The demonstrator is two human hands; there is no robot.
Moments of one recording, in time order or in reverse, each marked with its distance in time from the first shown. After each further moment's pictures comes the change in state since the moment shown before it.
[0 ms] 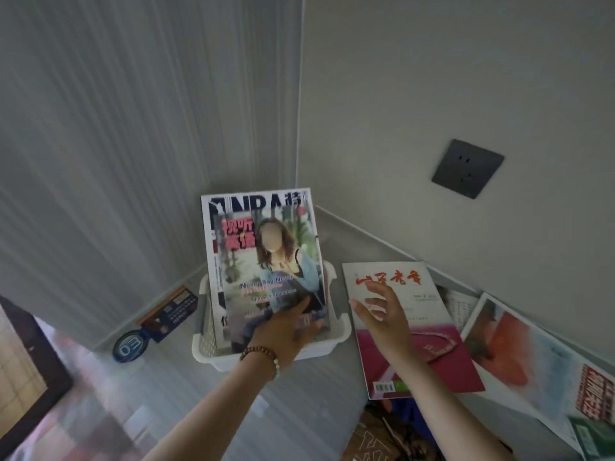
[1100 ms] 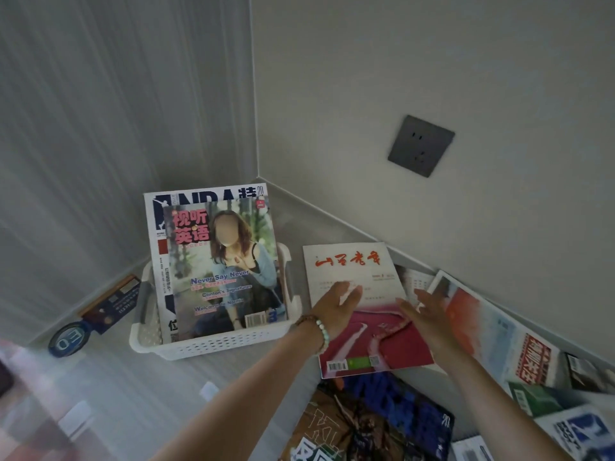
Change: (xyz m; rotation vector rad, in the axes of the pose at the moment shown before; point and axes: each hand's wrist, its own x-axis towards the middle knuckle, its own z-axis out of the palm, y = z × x) left_hand 0.038 0.121 0.083 -0.395 -0.182 -0.026; right_hand -0.002 0.044 -0.137 -0.059 0.115 0.373
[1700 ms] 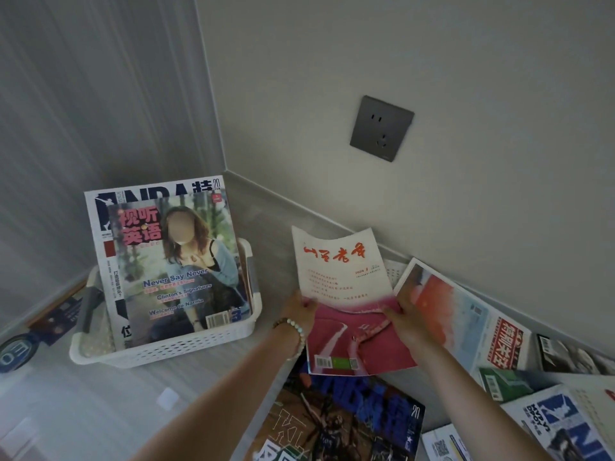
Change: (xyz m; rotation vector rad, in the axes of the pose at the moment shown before) left_hand 0.024 -0.018 0.036 -0.167 0.217 -0.246; right_hand 0.021 0.036 -0.019 -0.013 -0.014 0.147
